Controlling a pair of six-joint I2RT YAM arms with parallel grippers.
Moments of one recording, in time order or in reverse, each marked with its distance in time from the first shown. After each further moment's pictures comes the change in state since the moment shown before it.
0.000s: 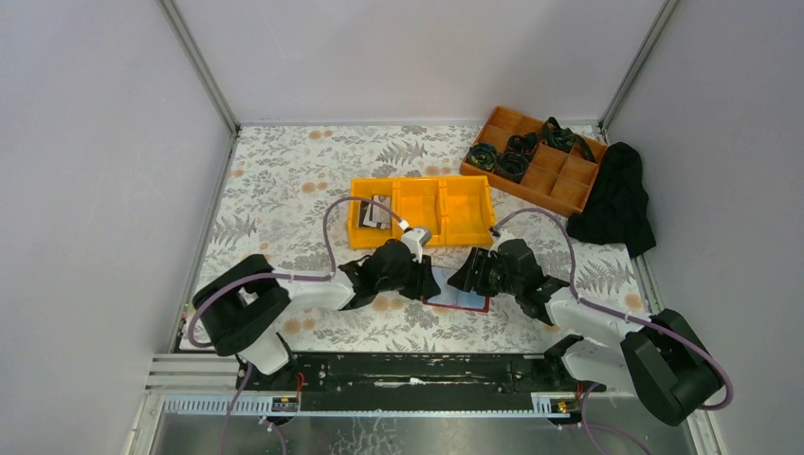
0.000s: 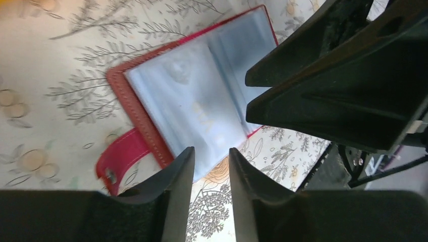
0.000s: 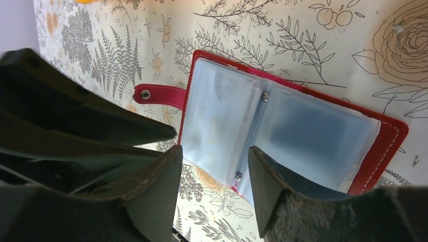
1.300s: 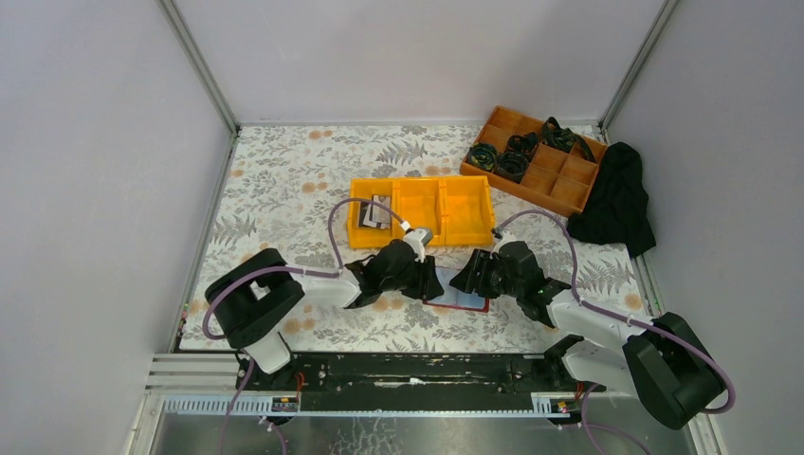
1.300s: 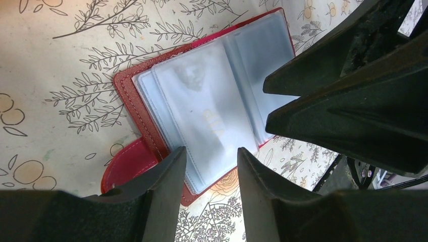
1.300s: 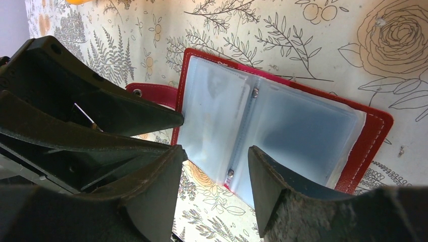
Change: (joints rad) left arm 0.009 0.106 0.018 0.063 0.020 -0.045; right arm 0.000 -0.038 -0.022 -0.014 0.024 -0.003
